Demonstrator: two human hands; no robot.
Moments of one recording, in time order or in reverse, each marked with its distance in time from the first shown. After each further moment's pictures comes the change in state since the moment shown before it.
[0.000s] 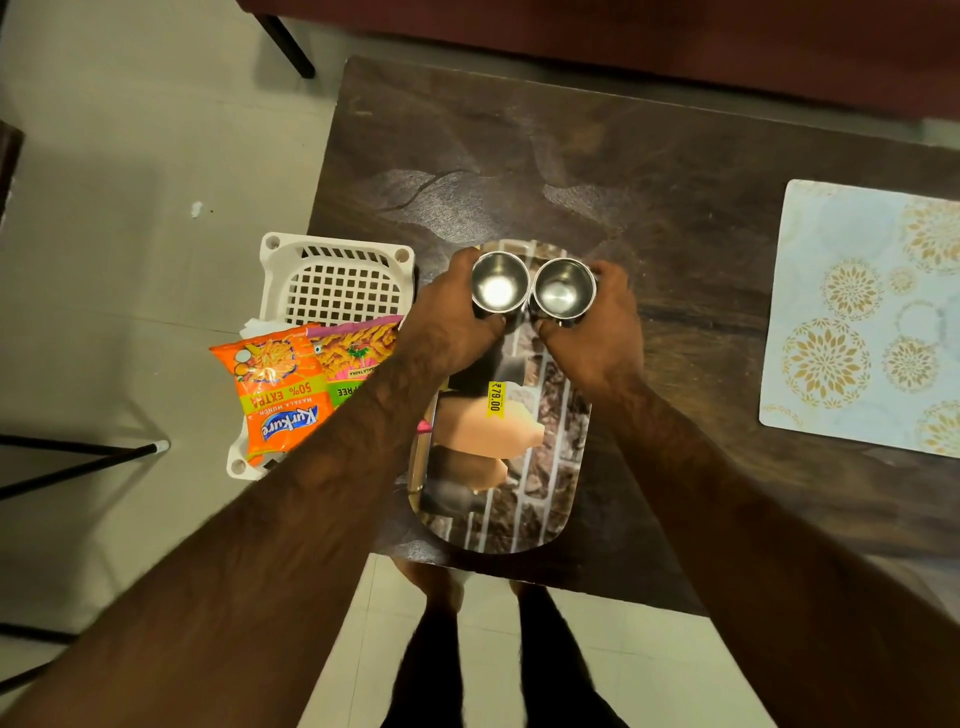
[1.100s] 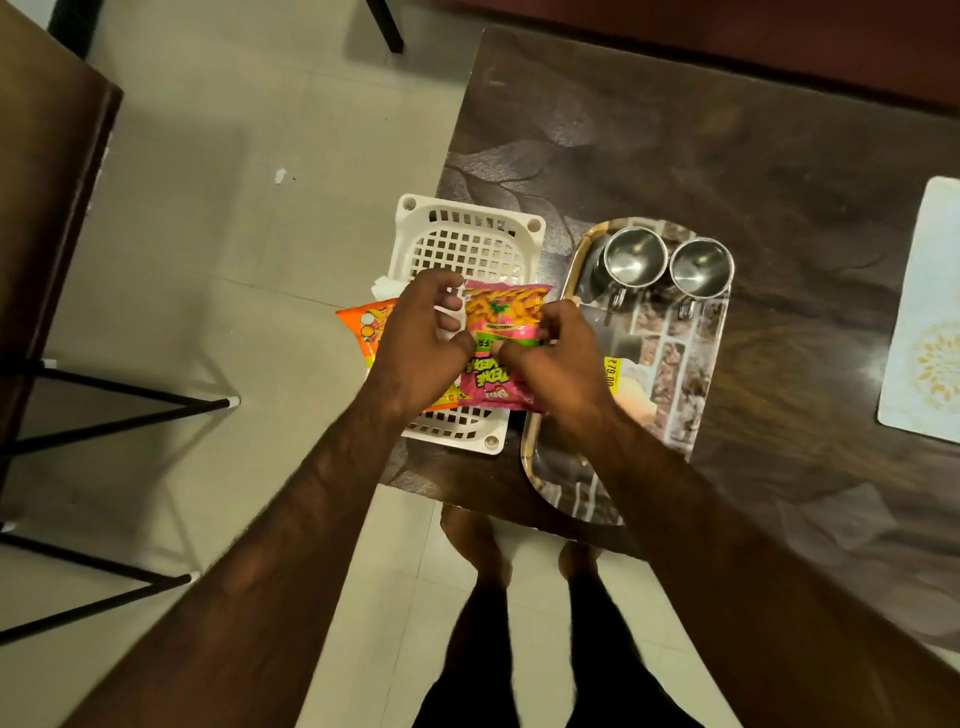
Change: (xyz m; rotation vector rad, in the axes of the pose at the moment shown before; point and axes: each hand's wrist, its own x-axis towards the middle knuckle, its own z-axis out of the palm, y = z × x) left_hand -0.093 -0.099 -0.100 -0.280 0.152 -0.088; right_hand -0.095 -0.071 0.117 0.277 -0.267 0.165
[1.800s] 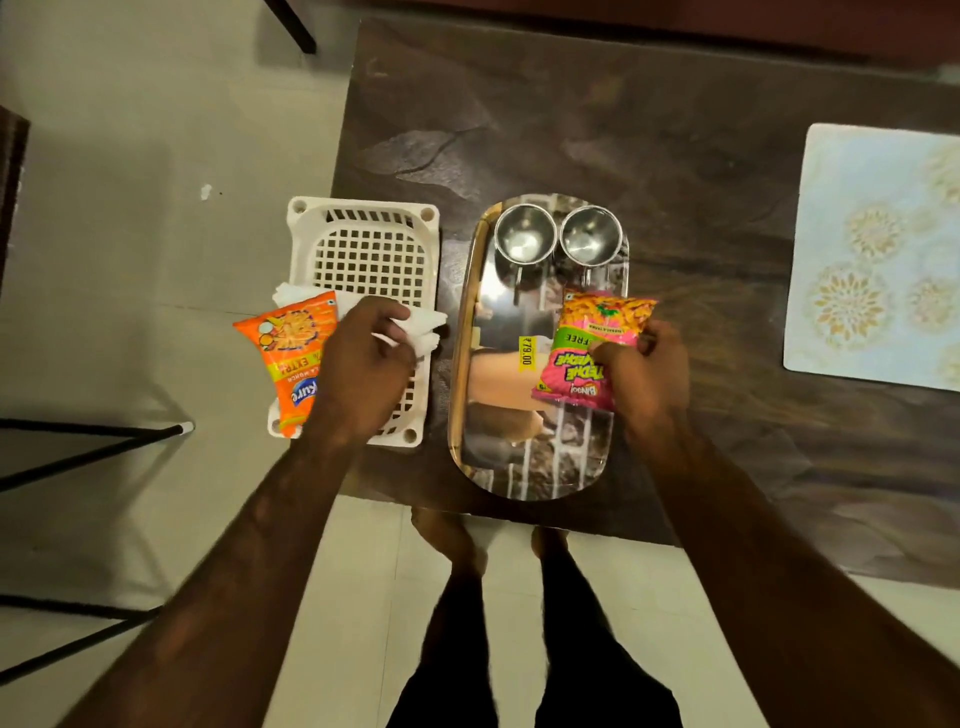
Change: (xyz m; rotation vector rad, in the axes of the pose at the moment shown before) left_hand -0.025 0.015 0.048 0.077 0.068 0.021; right_hand 0.006 0.078 -0.140 0.229 0.394 0.231
